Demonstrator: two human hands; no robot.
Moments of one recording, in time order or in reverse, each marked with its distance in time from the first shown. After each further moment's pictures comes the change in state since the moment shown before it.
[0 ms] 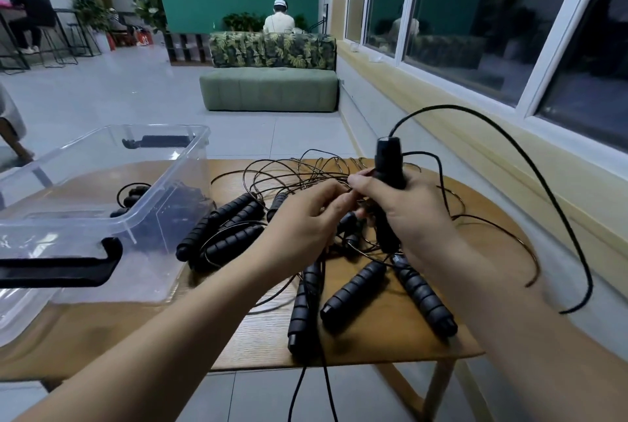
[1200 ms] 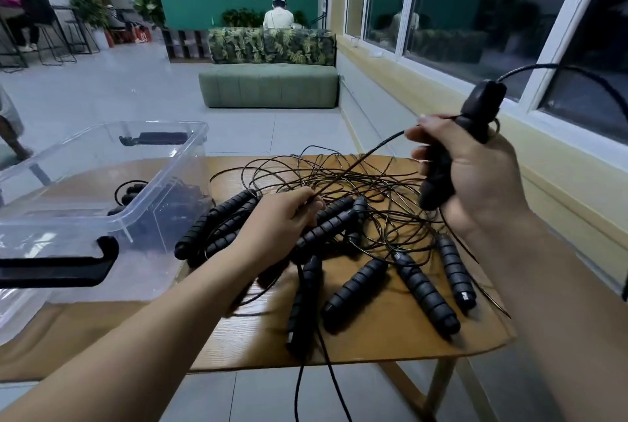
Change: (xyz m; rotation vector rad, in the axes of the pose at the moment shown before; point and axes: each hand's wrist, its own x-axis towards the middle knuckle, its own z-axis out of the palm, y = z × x) left_hand 0.017 -0.066 -0.016 0.398 0.071 0.032; right_hand 0.009 -0.039 -0.037 0.232 0.231 -0.148
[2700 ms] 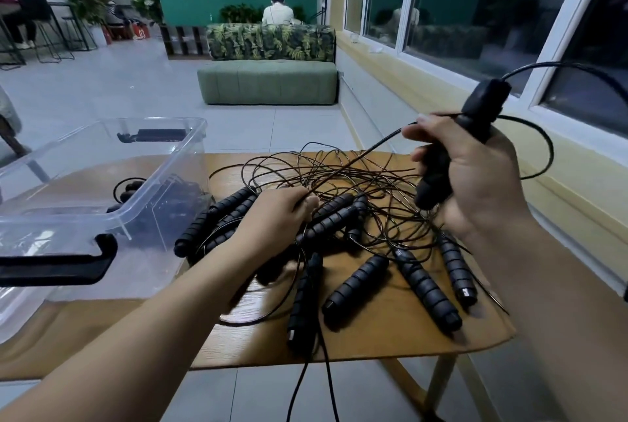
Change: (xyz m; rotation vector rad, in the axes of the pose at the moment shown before) left_hand 0.008 -0.007 0.001 0.099 -0.037 -0.081; right_hand -0.005 0.003 0.005 0.002 -0.005 -0.009
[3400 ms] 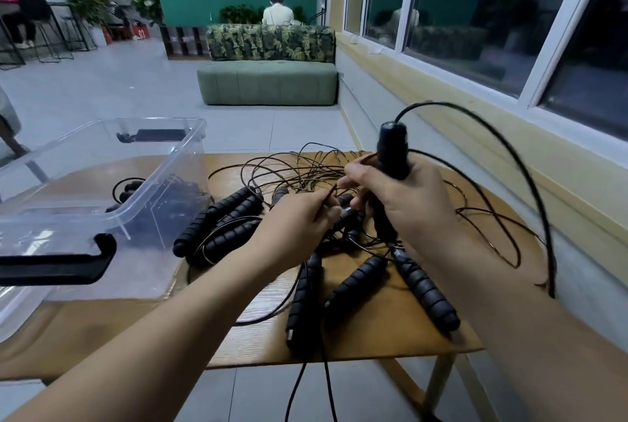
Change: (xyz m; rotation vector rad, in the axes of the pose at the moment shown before) left_hand -0.013 0.036 0.004 -0.028 -0.053 0.095; right_hand -0.024 0.035 0.027 -0.259 -0.258 0.030
